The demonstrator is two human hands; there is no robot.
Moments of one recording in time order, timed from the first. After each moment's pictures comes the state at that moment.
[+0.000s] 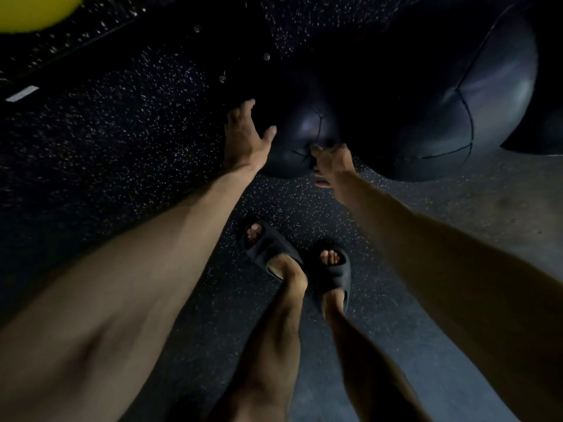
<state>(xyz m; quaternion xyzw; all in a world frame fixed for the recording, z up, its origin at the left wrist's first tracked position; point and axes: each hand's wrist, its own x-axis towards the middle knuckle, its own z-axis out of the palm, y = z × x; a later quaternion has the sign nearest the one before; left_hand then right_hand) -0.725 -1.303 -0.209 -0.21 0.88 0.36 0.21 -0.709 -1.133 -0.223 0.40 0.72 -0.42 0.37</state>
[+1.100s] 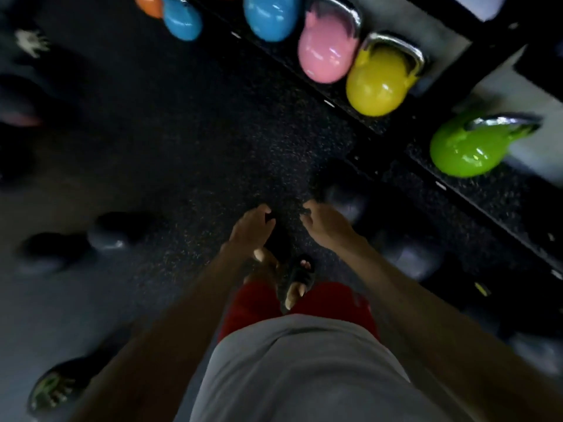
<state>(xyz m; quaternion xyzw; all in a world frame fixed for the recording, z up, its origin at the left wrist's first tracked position) -0.355 -1.198 0.262 -0.55 0.72 0.39 0.14 -0.548 -1.126 0.282 -0.51 0.73 -0.04 0.46</state>
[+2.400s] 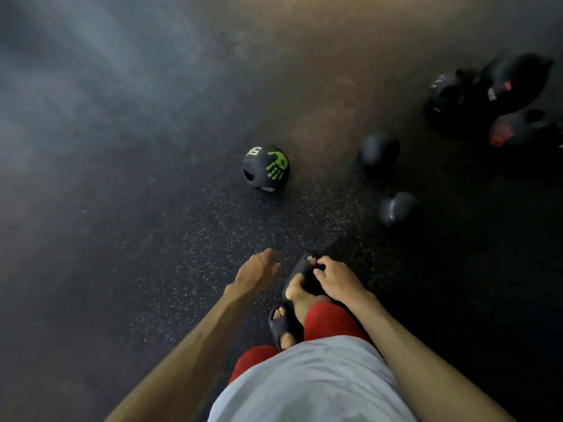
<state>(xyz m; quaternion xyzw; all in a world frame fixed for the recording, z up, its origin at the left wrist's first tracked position) 0.258 -0.714 0.278 -0.88 0.08 0.38 -0.28 0.181 -0.924 0.301 -0.87 0.22 0.32 0.30</state>
